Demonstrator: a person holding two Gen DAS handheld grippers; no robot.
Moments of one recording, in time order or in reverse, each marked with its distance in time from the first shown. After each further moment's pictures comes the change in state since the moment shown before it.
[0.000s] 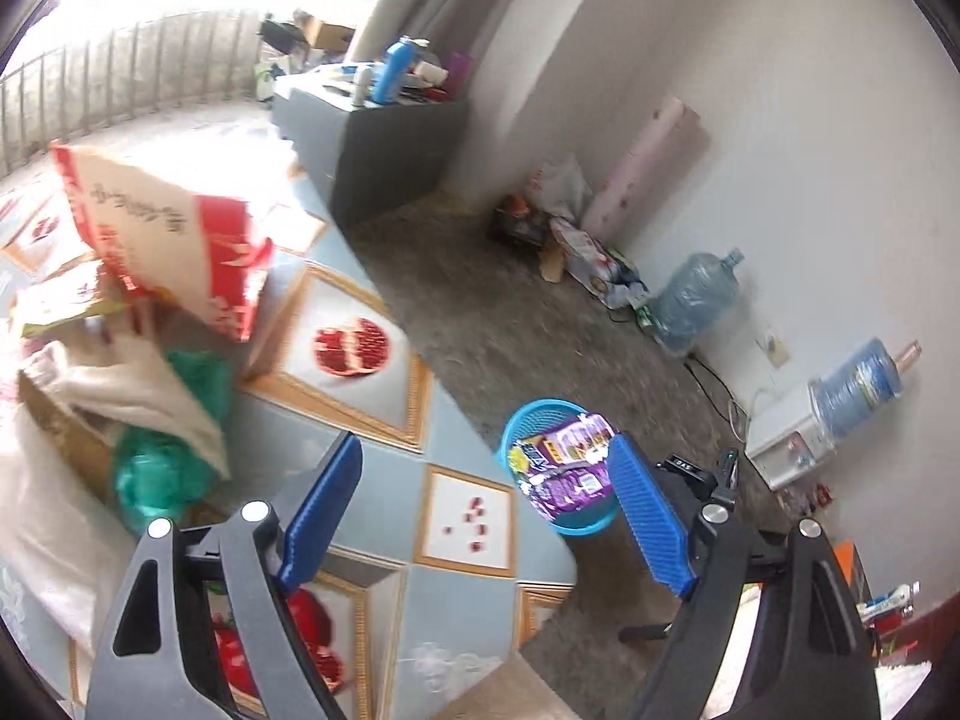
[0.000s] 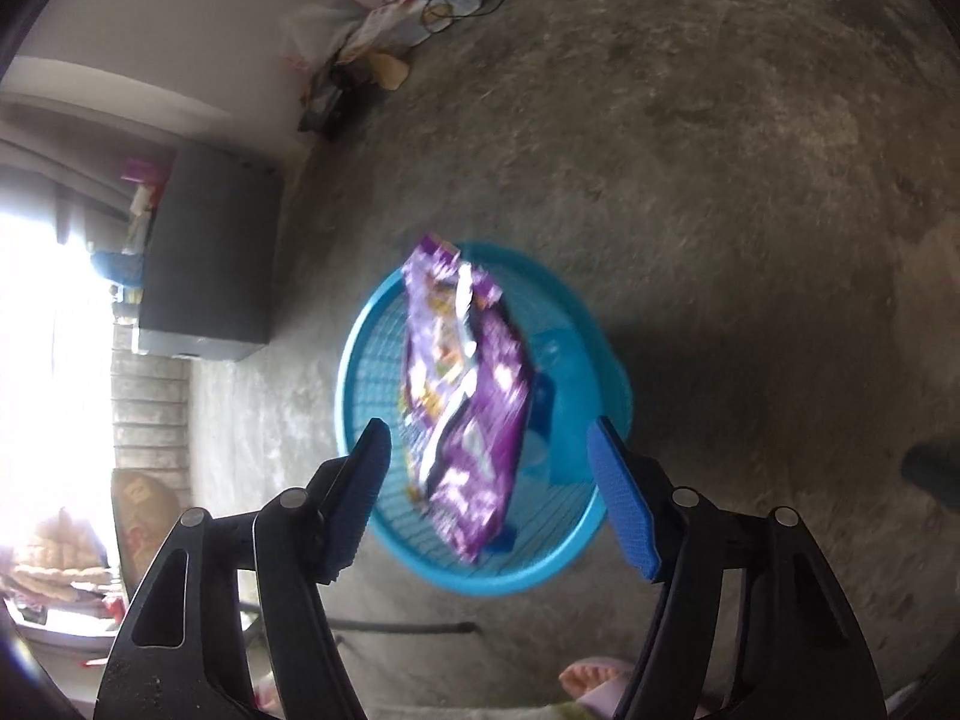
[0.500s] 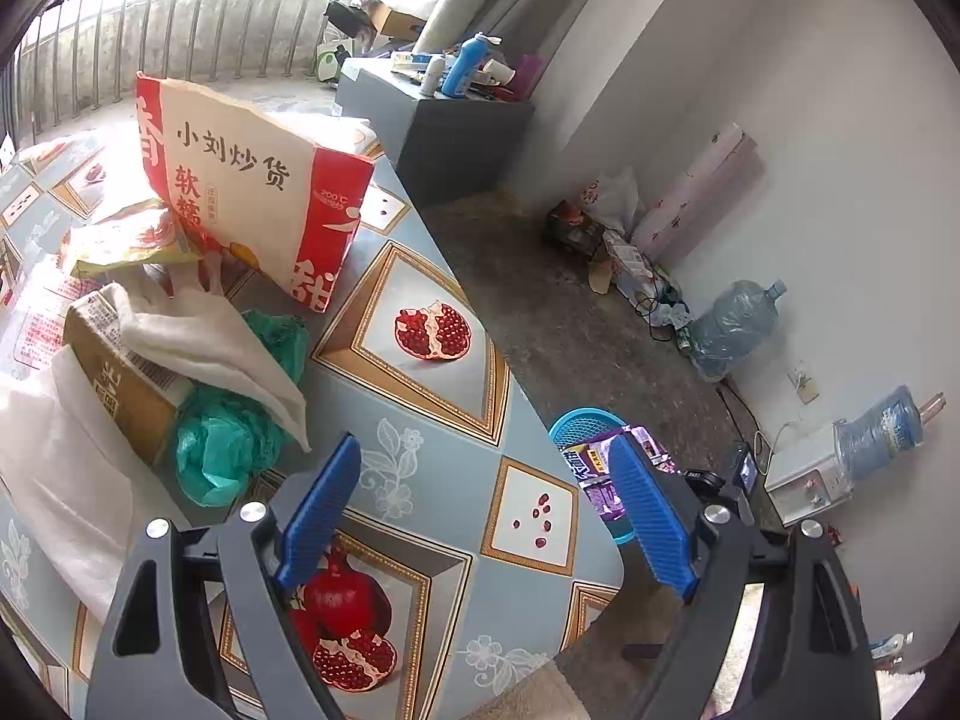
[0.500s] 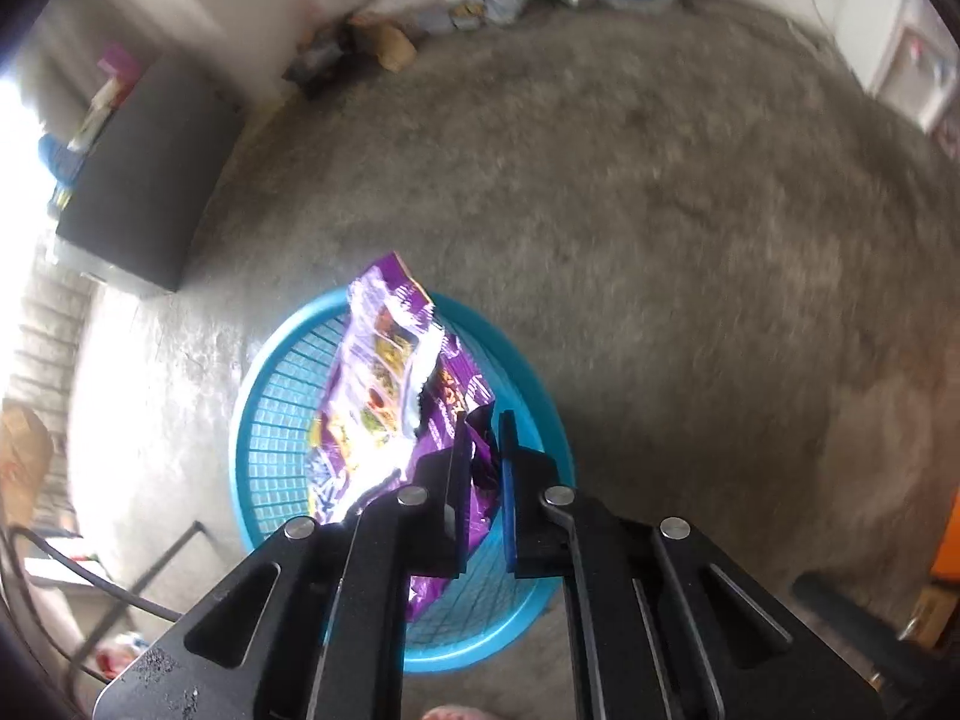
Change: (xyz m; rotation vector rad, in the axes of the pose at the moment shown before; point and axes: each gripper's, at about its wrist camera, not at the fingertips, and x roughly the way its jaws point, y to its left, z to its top) left arm -0.003 0.037 -0.002 -0.115 0.005 0.074; right arm 0.020 0.040 0.013 -0.299 -0.070 -0.242
